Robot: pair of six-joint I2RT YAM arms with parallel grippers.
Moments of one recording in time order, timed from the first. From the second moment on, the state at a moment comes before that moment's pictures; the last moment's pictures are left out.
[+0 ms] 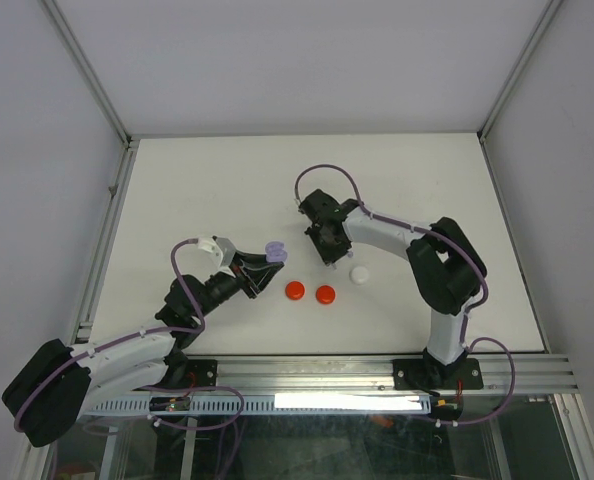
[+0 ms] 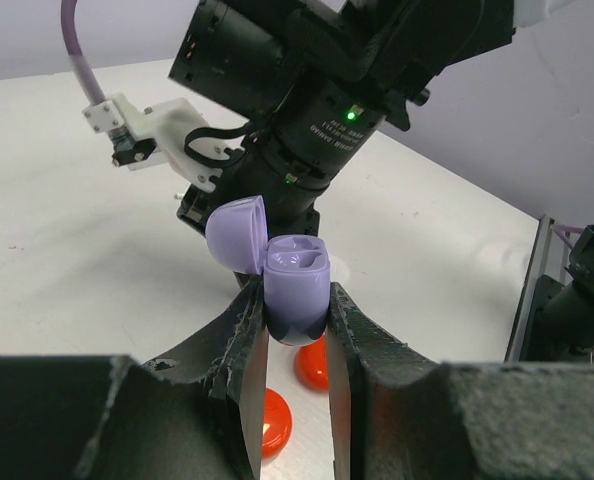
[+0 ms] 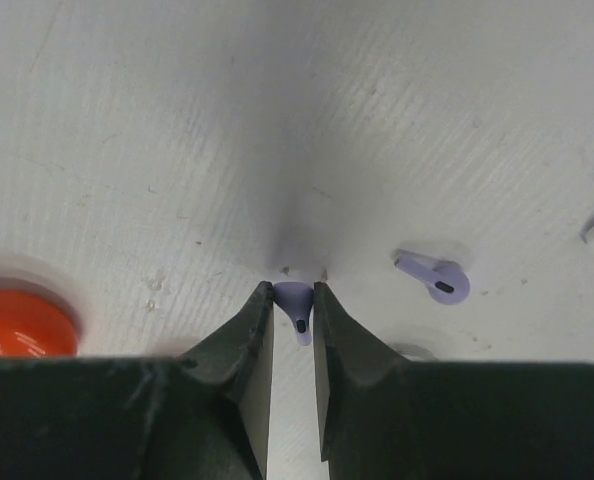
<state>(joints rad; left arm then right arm) -0.73 0.90 0.13 0.94 0.18 -0.32 0.74 1.90 1.31 -0.69 0.10 0.18</state>
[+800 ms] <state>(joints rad) -0.73 0.99 0.14 1.15 0.24 -0.31 0.88 1.11 1.10 -0.28 0.17 0.19</state>
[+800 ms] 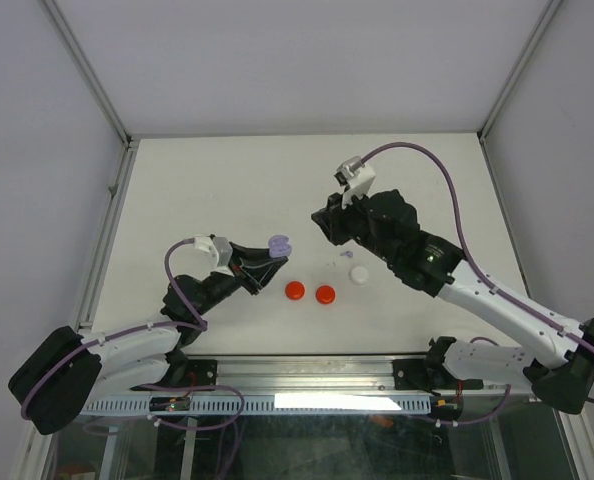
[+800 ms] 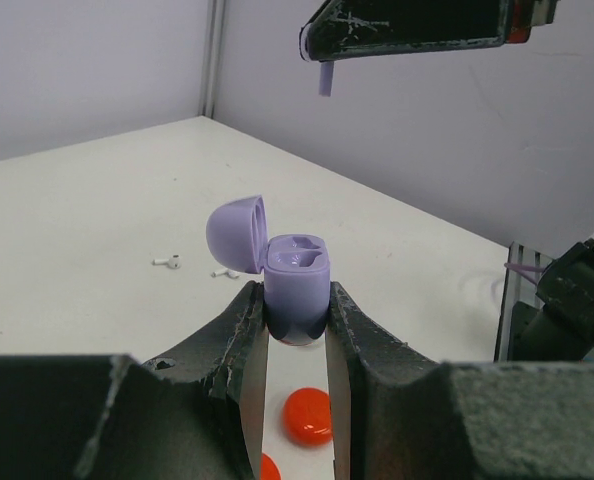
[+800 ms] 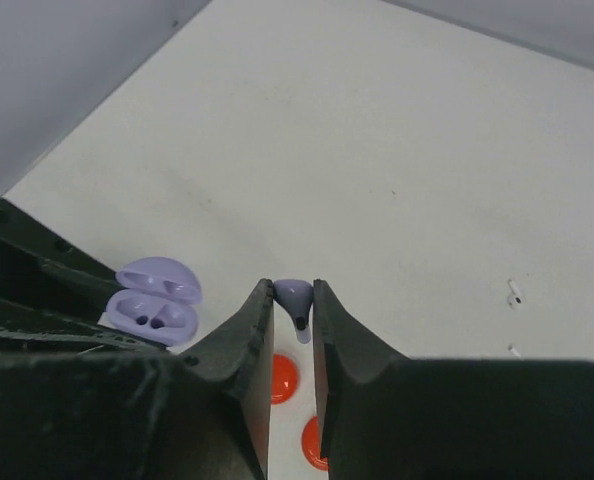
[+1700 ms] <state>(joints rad) -0.73 1.02 0.20 1.26 0.37 -0.23 1.09 1.04 0.89 0.15 0.07 0.23</state>
